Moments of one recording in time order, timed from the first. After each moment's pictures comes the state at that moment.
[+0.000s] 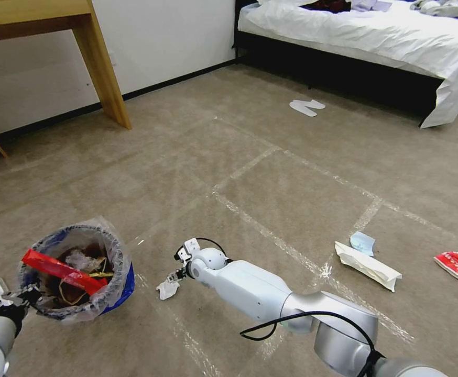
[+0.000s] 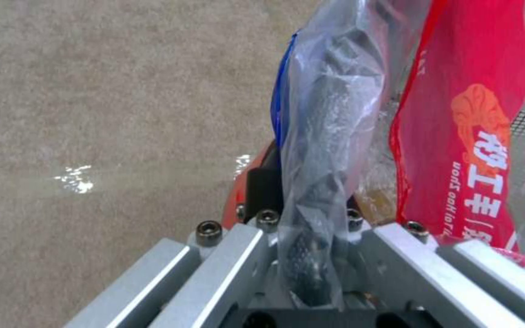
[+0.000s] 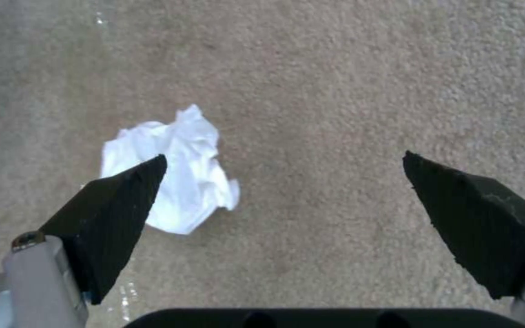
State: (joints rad) left arm 1.58 -1.30 -1.13 -2.11 -0.91 0.66 -0.32; right arm -0.36 1.61 -0.69 0.82 0.99 -0.60 0.21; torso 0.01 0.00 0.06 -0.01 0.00
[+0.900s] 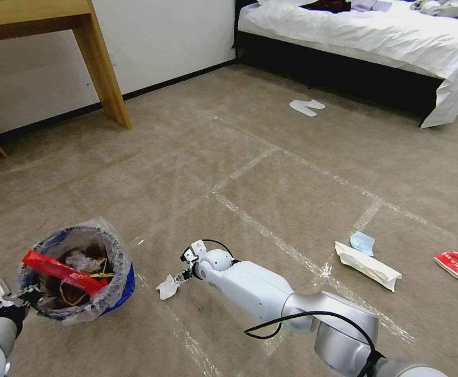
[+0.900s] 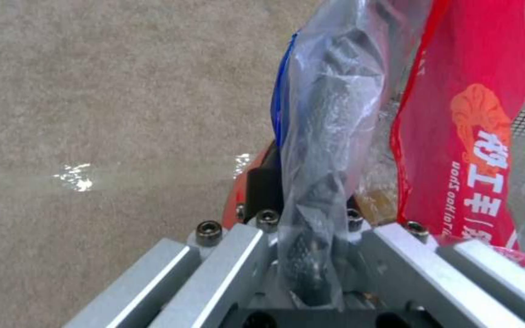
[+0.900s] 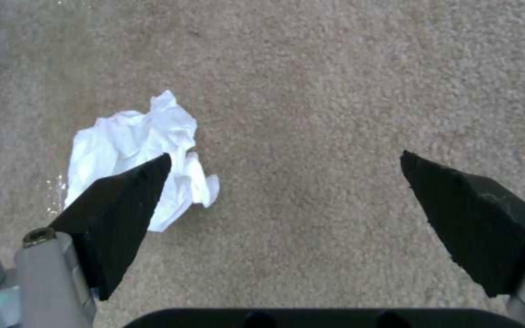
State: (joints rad) left arm 1.58 -1.30 -1.13 -2.11 -0.91 0.65 -0.32; right arm -0.37 1.61 -0.69 0.76 0.93 -0.56 0.10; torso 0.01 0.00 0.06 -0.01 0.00
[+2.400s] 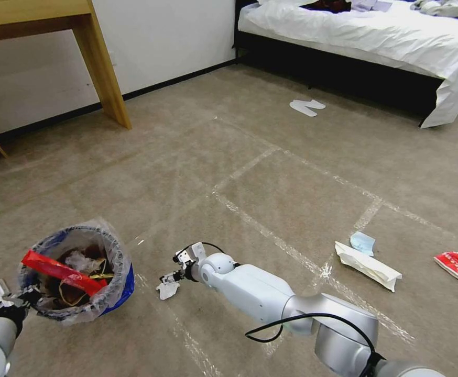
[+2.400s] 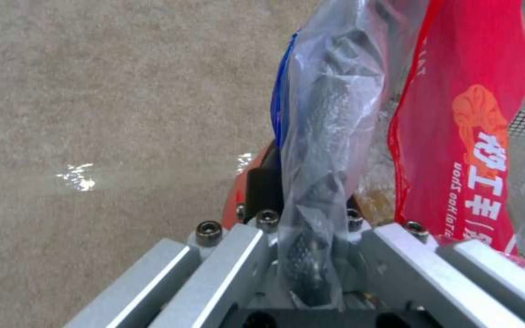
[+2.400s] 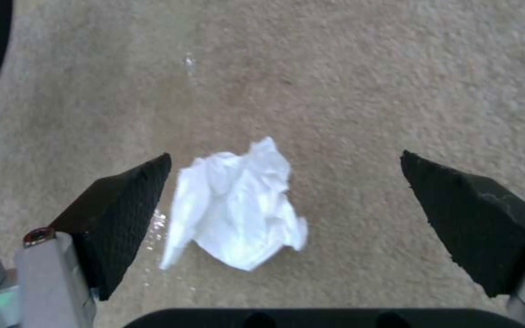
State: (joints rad) left arm 1.58 -1.30 -1.13 -2.11 -0.90 0.65 -0.32; right arm -0.38 1.61 -0.68 0.71 0.94 -0.40 -0.12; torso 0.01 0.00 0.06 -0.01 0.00
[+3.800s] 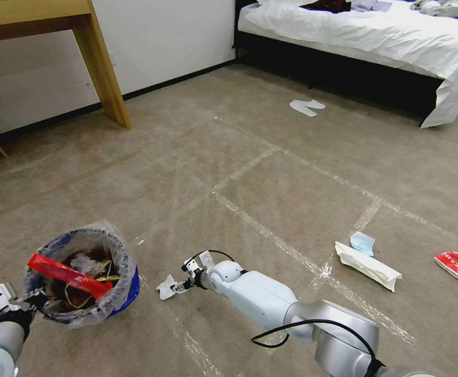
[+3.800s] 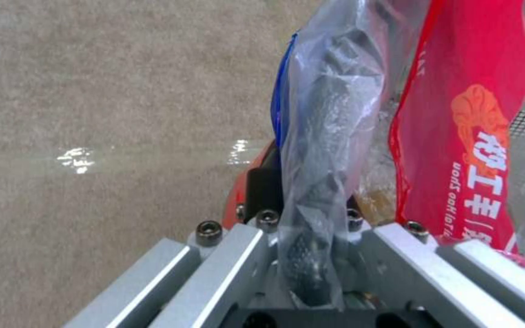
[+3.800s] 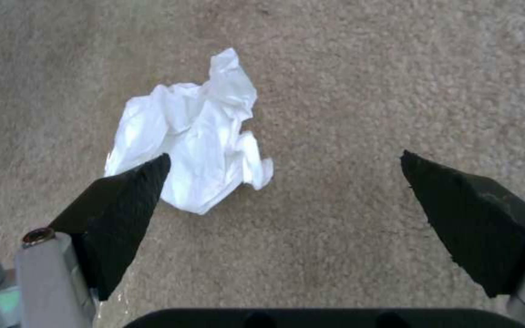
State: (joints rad) left arm 1.60 -1.37 -1.11 -2.15 -0.85 0.66 -0.31; right arm -0.41 1.61 -0.67 0.65 0.81 -0.36 -0.19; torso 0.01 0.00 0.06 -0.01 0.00
